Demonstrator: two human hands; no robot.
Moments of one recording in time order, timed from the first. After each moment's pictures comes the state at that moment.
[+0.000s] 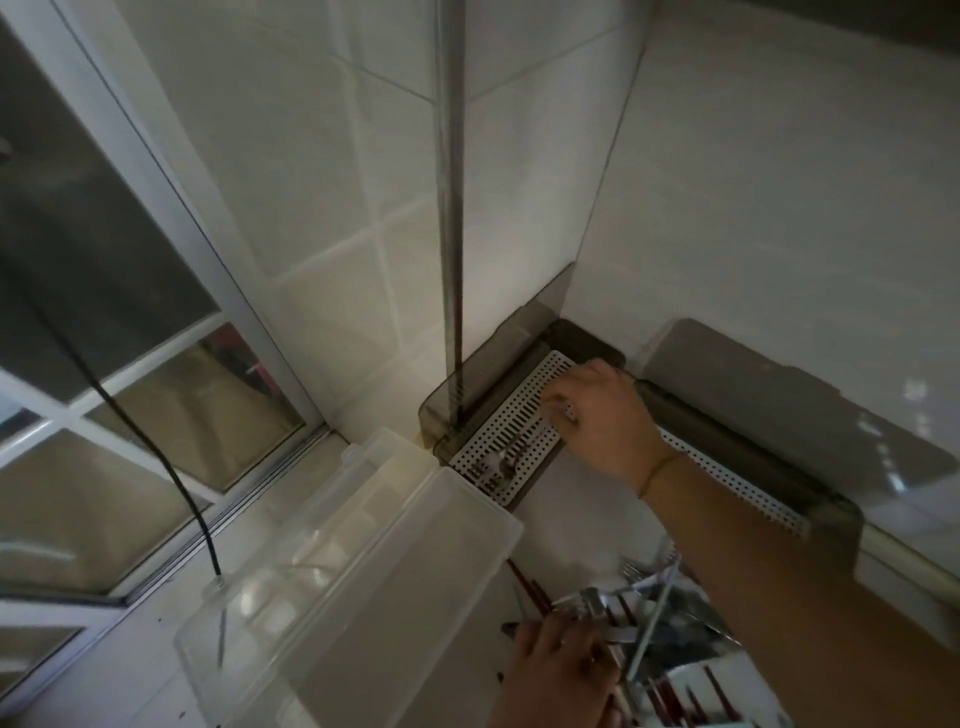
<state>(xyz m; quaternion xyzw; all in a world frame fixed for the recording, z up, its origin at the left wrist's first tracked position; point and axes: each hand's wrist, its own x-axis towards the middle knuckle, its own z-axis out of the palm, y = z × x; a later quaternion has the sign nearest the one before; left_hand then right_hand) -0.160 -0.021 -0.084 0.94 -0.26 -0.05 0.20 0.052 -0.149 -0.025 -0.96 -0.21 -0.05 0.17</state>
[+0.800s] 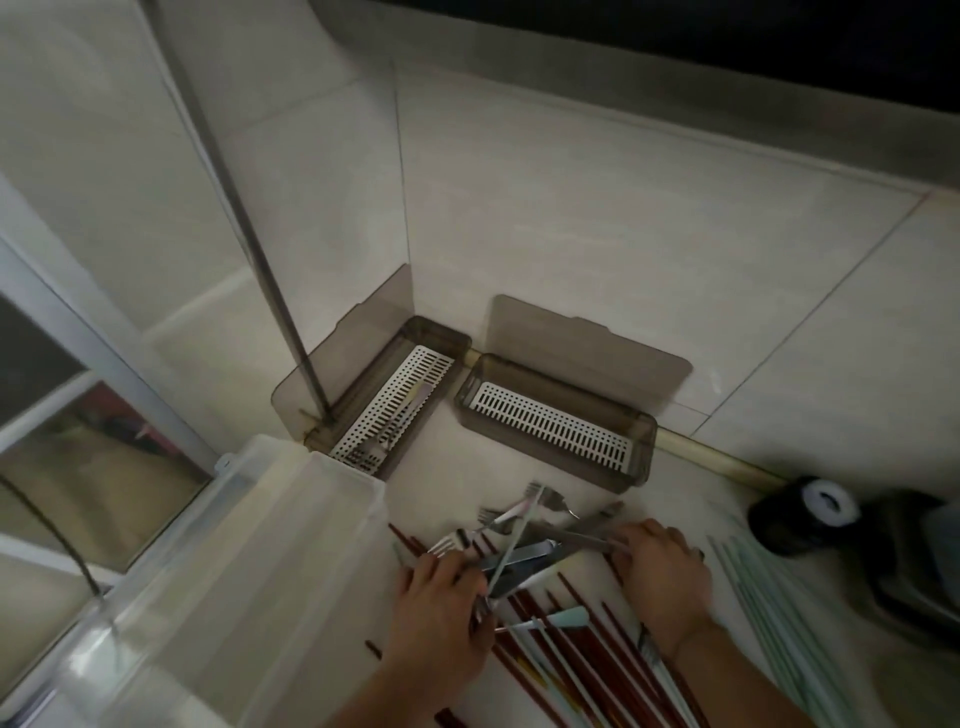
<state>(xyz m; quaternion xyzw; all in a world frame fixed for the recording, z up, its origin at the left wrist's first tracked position) -0.180 -0.047 -0.077 0.96 -0.23 -0.02 0.17 -0.192 -0.309 -0.079 -0.98 0.18 0.07 0.06</state>
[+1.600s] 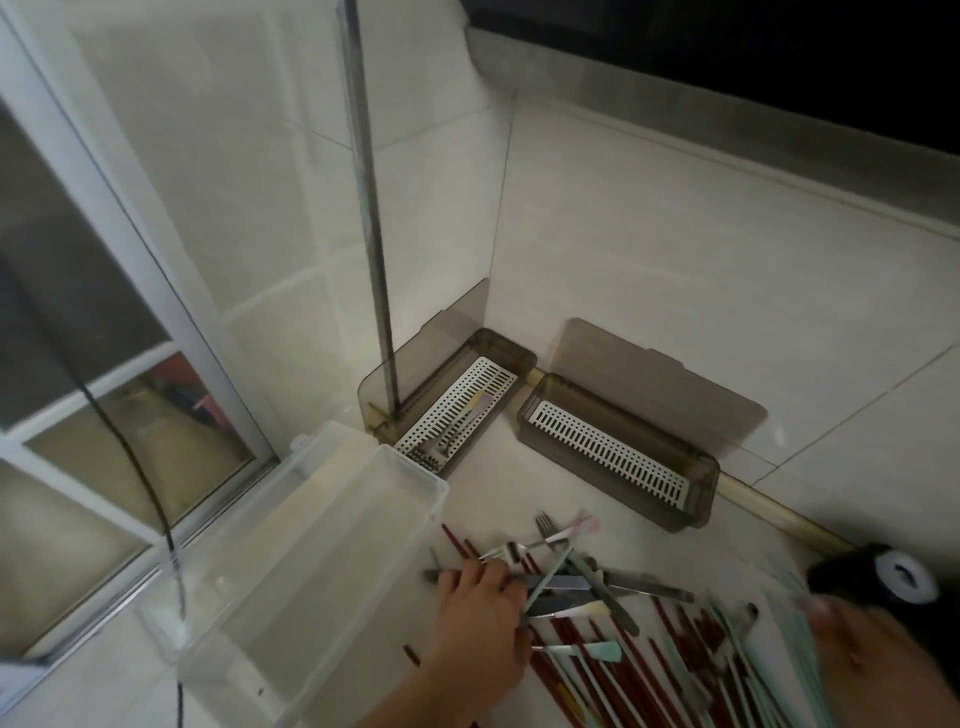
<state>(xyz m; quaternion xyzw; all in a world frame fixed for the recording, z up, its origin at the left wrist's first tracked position) -0.176 -0.041 -0.072 0.97 -0.21 -0.10 0.11 -0.242 -0.354 0.018 -0.94 0.27 0.00 0.20</state>
